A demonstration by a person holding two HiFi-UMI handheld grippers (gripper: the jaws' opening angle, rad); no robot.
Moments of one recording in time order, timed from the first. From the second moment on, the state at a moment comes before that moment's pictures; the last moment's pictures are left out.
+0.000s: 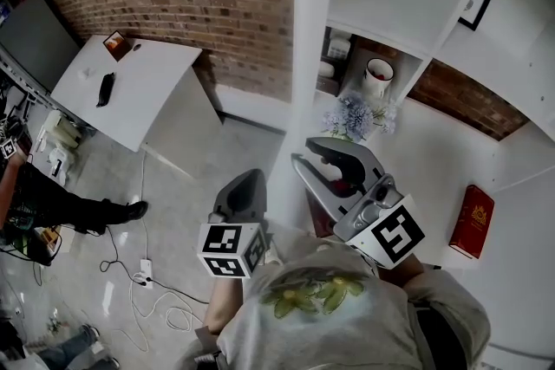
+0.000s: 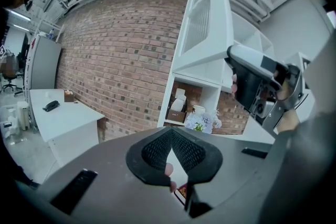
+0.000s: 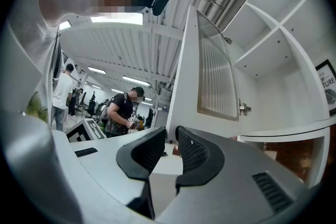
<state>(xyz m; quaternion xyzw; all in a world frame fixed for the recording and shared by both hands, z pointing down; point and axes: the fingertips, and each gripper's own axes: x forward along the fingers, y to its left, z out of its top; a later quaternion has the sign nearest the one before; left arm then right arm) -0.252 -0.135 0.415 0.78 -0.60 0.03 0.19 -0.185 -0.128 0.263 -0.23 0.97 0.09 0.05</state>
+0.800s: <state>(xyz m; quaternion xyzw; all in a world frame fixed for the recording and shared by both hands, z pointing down) -0.276 -0.137 0.417 0.78 -0.59 0.04 0.19 -0.213 -0.128 0.265 -0.24 0.96 0.09 0.04</state>
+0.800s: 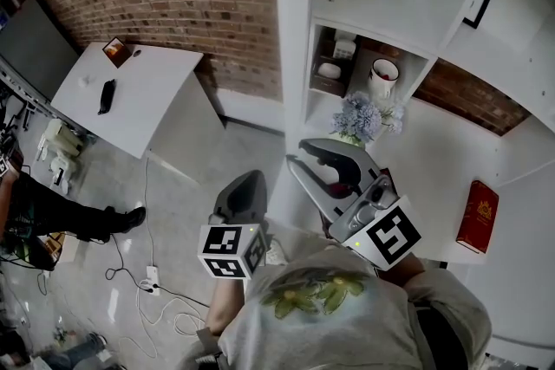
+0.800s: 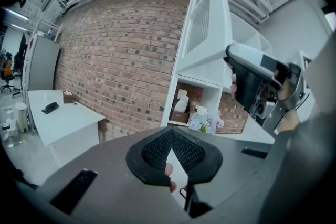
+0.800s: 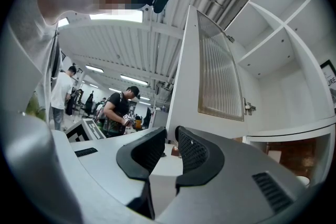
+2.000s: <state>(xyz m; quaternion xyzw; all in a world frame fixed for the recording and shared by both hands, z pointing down) -0.312 -0.141 0.414 0.78 -0.59 0.03 0.18 -0.269 -0.137 0.267 -0.25 0.97 0.07 0.05</state>
